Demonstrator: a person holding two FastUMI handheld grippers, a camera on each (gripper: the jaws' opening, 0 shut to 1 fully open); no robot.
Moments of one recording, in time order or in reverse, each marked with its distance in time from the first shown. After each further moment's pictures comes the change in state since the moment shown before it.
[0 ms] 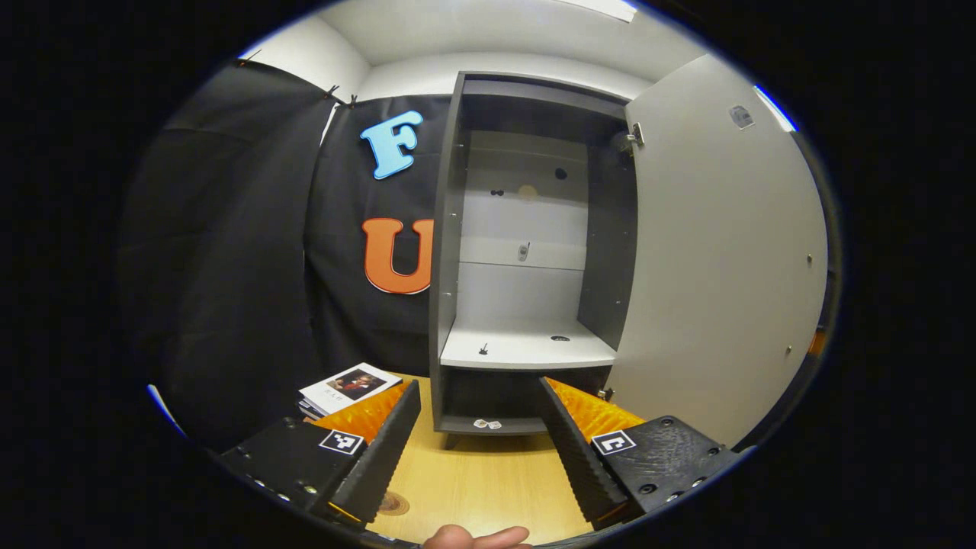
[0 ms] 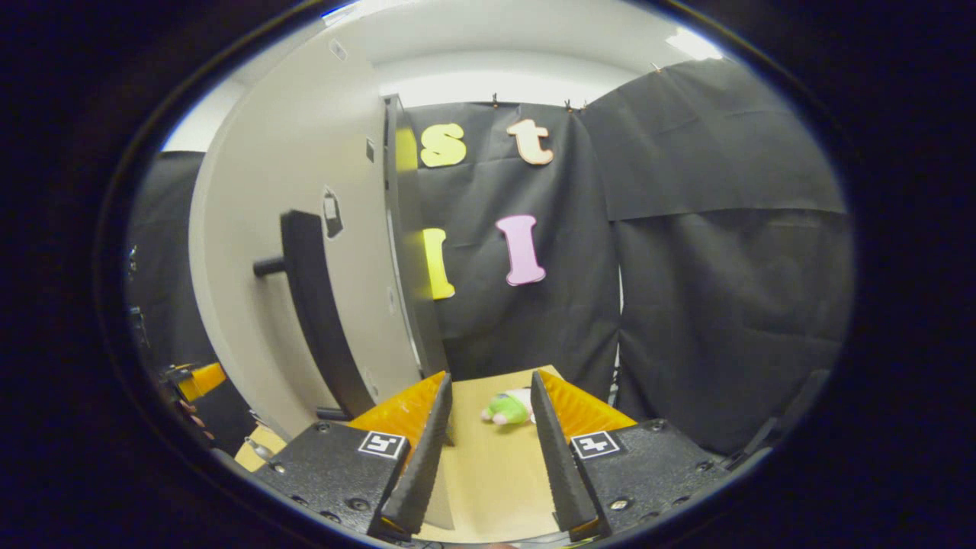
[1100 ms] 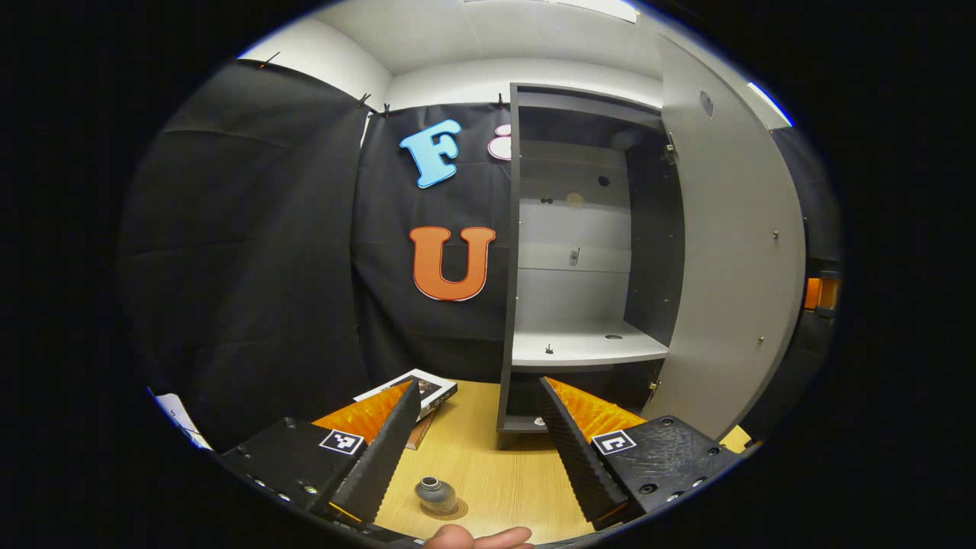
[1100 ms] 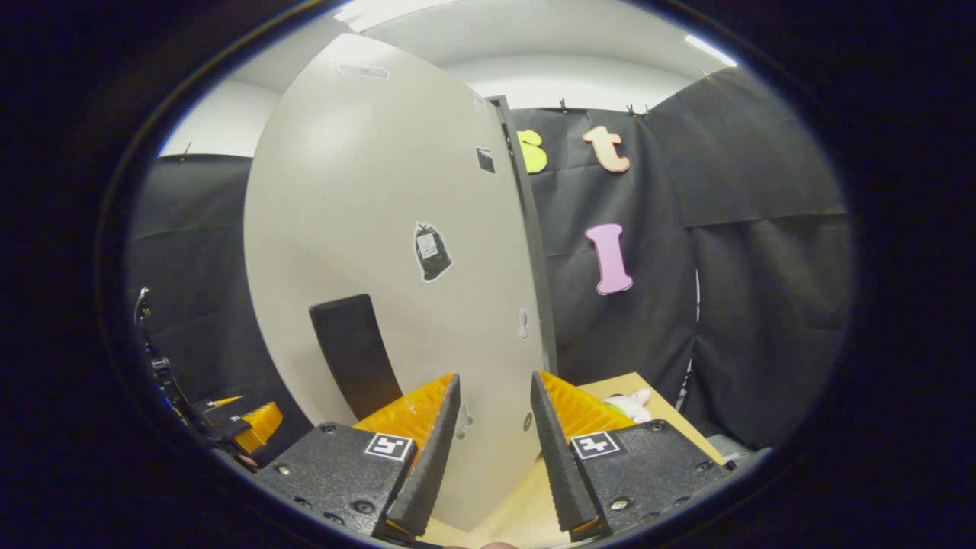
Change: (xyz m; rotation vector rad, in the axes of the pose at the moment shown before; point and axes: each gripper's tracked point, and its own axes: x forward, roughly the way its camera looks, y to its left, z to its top) left arm -0.031 0.094 0.002 0.002 -0.040 0.106; right arm 0.007 0.185 0.006 0.013 -0.016 0.213
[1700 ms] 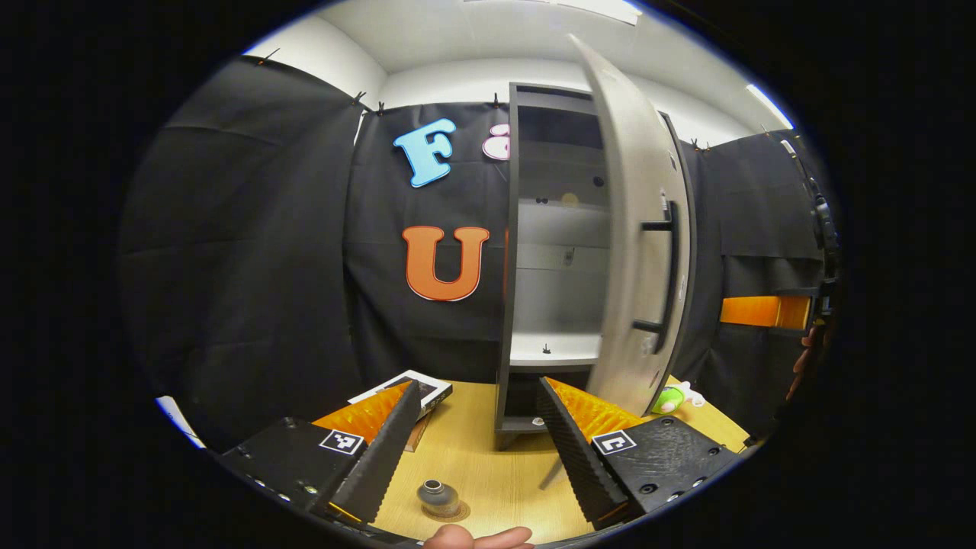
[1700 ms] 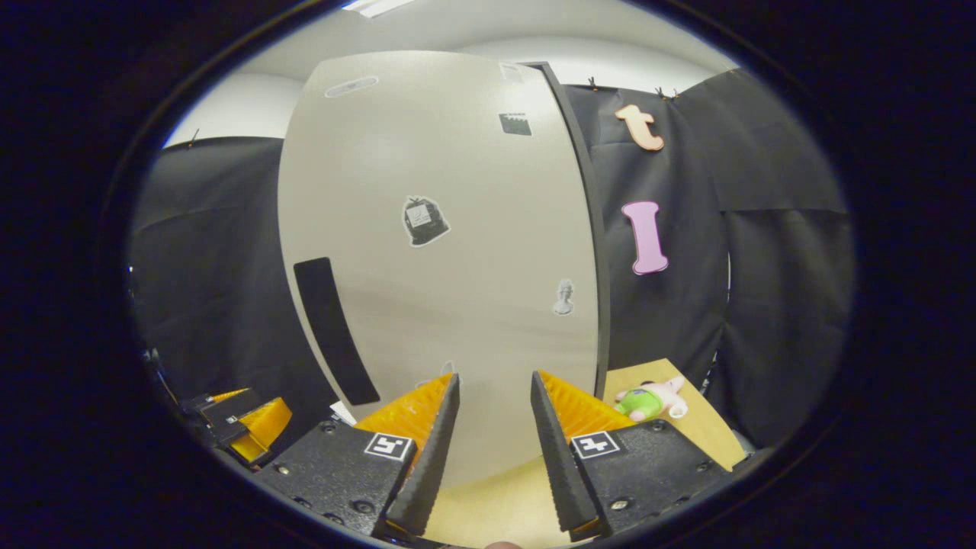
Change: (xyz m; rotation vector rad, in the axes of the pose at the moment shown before) left arm 0.008 -0.004 -0.005 -0.011 0.003 -0.068; right arm 0.031 0.036 -0.032 -0.026 0.093 0.055
